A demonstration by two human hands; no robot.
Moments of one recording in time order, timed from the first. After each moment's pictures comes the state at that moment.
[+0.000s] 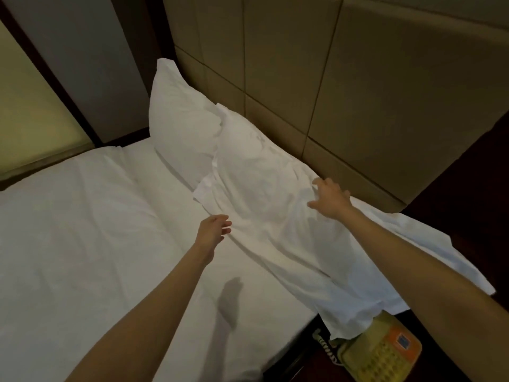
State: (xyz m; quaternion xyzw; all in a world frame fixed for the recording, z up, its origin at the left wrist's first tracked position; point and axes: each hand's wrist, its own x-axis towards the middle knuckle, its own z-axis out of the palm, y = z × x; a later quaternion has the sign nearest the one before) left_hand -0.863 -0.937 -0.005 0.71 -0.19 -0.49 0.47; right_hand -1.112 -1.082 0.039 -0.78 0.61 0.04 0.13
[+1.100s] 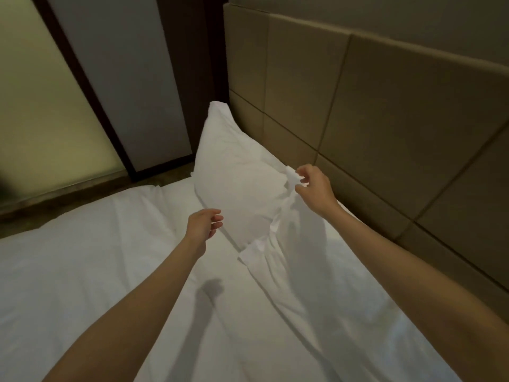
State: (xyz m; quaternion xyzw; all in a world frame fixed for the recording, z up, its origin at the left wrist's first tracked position) left_hand -0.602 -1.082 0.039 0.71 -0.14 -0.42 0.54; right_hand -0.819 -1.227 0.081 -0.76 0.49 -0.30 0.30
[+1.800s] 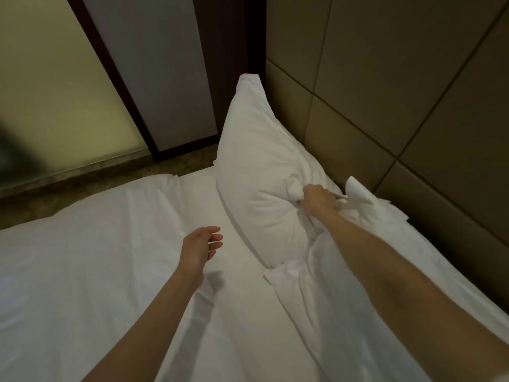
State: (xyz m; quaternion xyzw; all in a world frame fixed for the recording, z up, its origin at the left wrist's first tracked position) left_hand -0.513 -1.121 -0.038 0.73 -0.06 -0.39 0.56; right_hand -0.670 -1.367 -0.060 -0.81 0.57 0.01 0.17
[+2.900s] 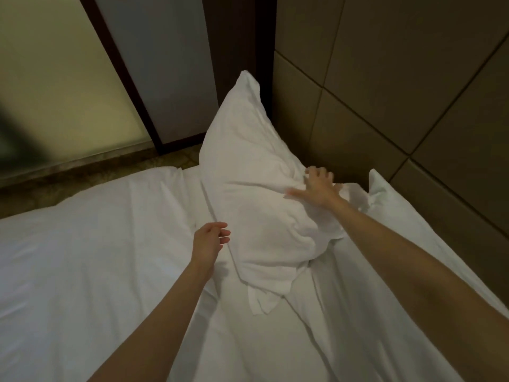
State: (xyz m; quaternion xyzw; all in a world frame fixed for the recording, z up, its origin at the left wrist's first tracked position) left_hand -0.513 -1.133 -0.059 0.74 -0.07 -0.37 0.55; right_hand -0.665 -1.372 -0.047 -0.83 0.51 0.01 0.22
